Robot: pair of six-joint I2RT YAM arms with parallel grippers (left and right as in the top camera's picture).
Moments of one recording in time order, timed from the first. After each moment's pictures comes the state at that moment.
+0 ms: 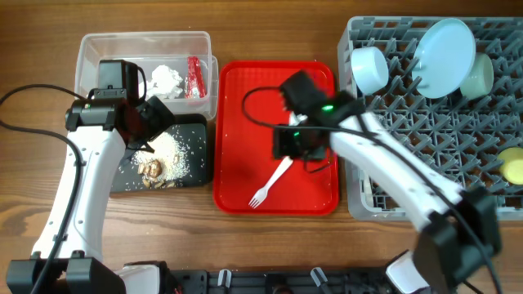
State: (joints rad) left arm 0.01 1.46 1.21 -1.03 -0.08 -0.72; right arm 0.61 1.71 1.33 -1.01 -0.22 0.62
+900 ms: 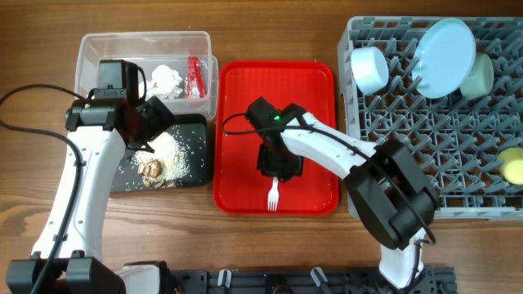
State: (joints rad) left arm 0.01 1.46 1.21 -1.03 -0.09 -0.72; right arm 0.69 2.02 1.33 -0.93 -0.15 0.82
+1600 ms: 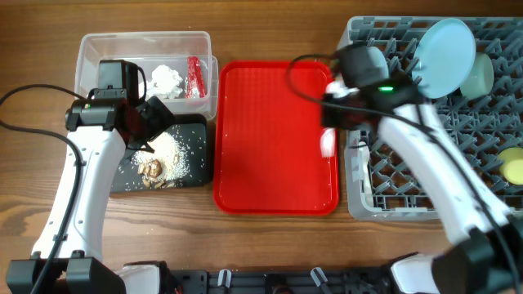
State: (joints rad) left arm 0.01 1.46 1.21 -1.03 -0.08 -0.72; right arm 0.32 1.57 1.37 -1.00 -0.05 0.34
